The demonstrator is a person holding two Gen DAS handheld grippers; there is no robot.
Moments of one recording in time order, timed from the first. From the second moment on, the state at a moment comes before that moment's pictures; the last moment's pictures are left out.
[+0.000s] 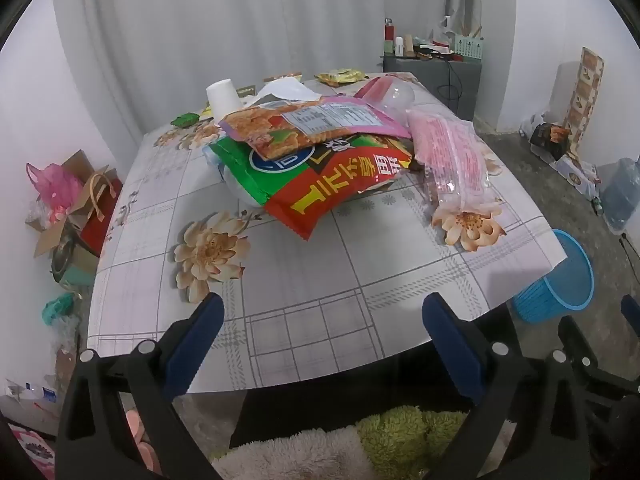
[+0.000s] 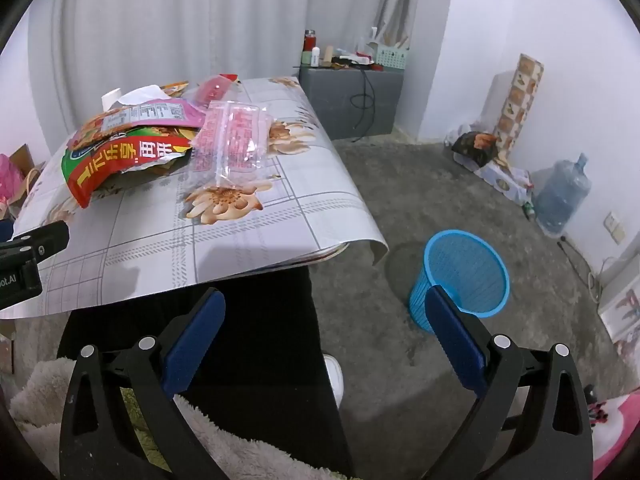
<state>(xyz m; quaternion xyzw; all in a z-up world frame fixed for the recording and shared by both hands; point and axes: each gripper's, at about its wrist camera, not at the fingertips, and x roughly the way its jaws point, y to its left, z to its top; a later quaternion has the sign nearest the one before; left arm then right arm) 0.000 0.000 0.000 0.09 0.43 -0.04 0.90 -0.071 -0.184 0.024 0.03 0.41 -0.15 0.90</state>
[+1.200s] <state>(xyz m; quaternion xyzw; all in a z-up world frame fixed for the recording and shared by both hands) -0.002 0.005 0.001 0.09 0.43 -0.04 0.90 -0.073 -0.184 0.027 0.03 0.40 -0.14 0.90</state>
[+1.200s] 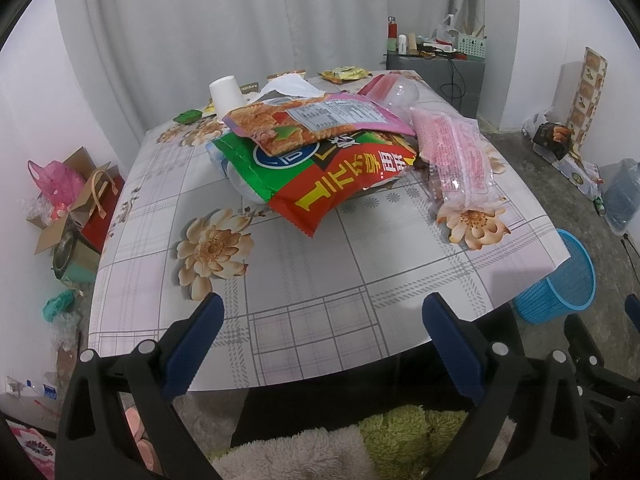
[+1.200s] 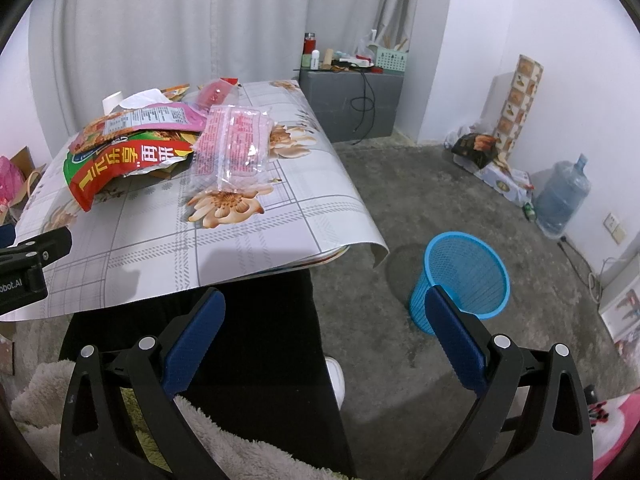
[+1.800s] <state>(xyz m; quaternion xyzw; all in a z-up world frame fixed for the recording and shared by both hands) -0.002 0.005 0.001 0.09 0.43 -0.04 0.90 -0.073 -0.182 0.030 0.03 0.40 -0.14 0.90</state>
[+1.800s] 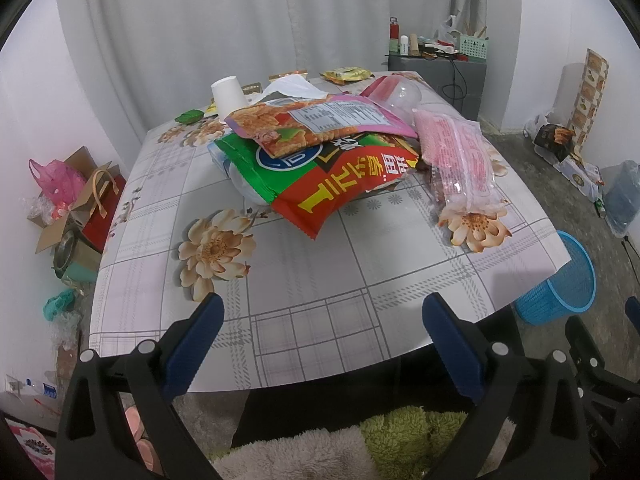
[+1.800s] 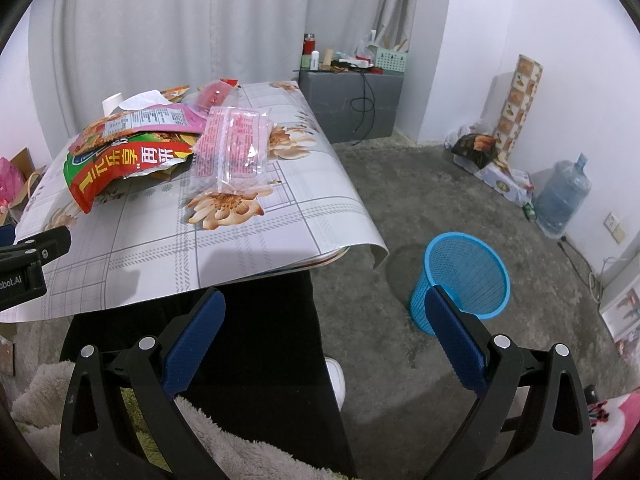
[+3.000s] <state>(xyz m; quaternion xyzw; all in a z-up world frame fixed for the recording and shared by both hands) 0.001 0.005 -0.001 0.09 0.43 -0.04 0.90 -0.072 -0.186 0.026 0.04 0.40 -0.14 0.90</state>
